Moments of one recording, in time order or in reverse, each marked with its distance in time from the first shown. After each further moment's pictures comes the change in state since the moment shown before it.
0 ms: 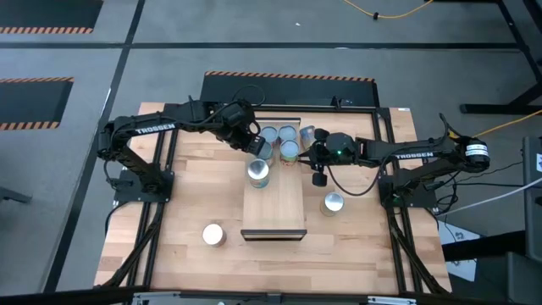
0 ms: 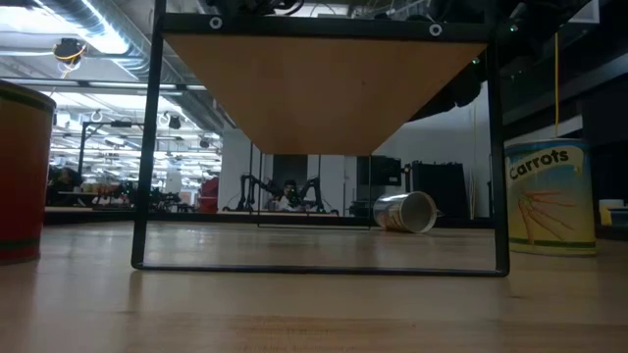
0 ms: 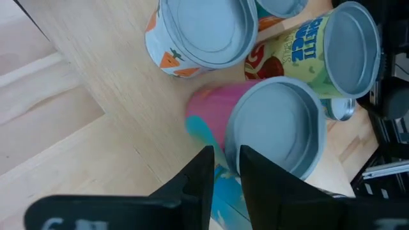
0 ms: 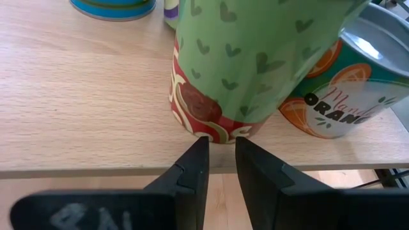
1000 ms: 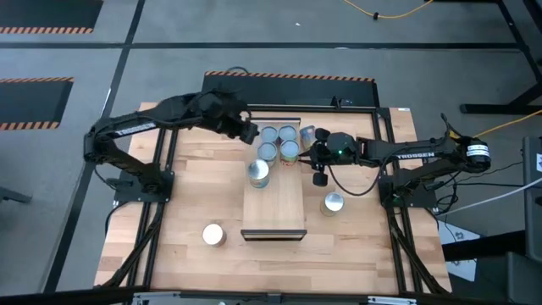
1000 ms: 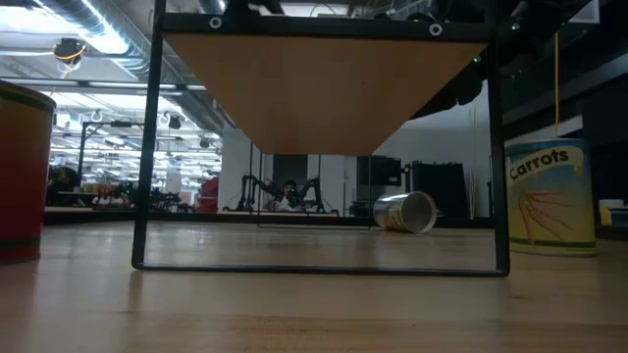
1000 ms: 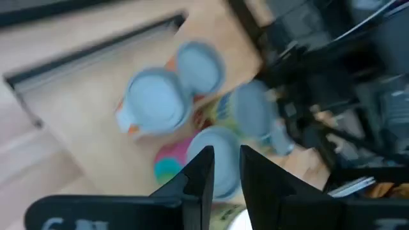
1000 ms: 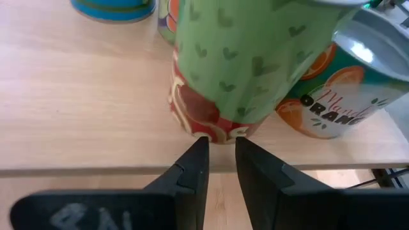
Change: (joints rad) left arm 0.011 -0.128 0.001 0.159 -0.062 0.062; right arm 0.001 -0.015 0.000 -0.007 0.001 -0.003
